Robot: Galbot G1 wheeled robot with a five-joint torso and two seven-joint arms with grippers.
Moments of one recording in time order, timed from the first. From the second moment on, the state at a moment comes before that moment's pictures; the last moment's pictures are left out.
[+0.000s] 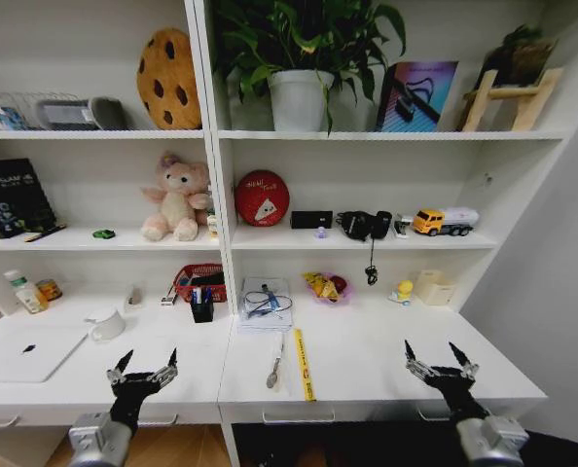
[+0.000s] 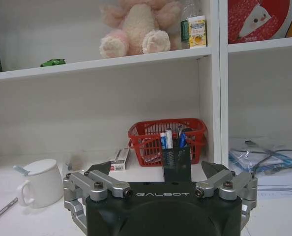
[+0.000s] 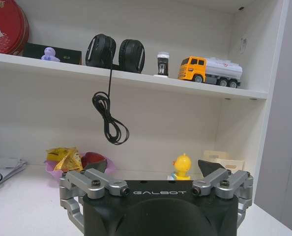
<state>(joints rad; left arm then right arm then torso) 1.89 -1.24 -0.77 -2.40 -0.33 0.25 -0.18 -1.93 1.10 0.81 2.24 0.41 0.07 0.26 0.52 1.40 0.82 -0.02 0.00</state>
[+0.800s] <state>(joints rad) 1.89 -1.24 -0.77 -2.40 -0.33 0.25 -0.18 -1.92 1.10 0.80 2.23 0.42 0.07 0.26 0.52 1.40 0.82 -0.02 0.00</state>
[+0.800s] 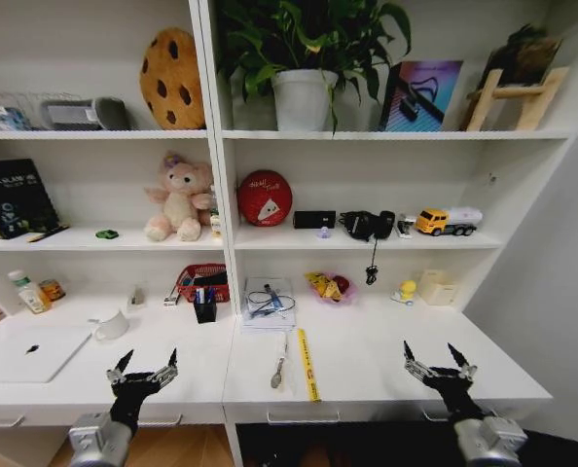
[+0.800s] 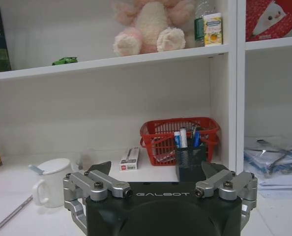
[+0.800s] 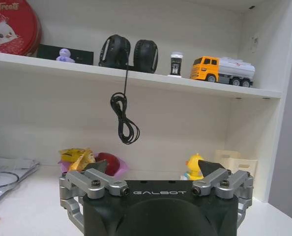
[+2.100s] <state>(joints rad) 1.89 -1.24 -0.77 -2.40 -0.33 0.25 -0.18 -1.92 1.10 0.80 2.23 0.42 0.07 0.26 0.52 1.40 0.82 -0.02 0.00</state>
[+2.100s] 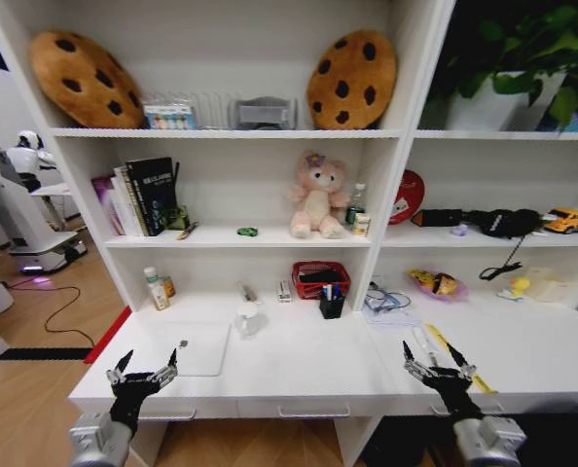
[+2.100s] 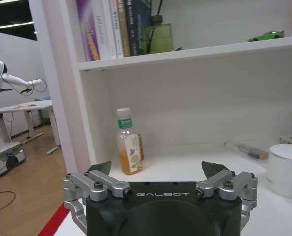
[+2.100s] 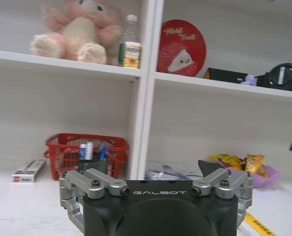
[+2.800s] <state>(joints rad) 1.89 -1.25 -0.77 -2.40 -0.33 0.25 -0.18 -1.92 1.10 0.80 2.23 0.42 0.07 0.26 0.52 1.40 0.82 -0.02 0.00</state>
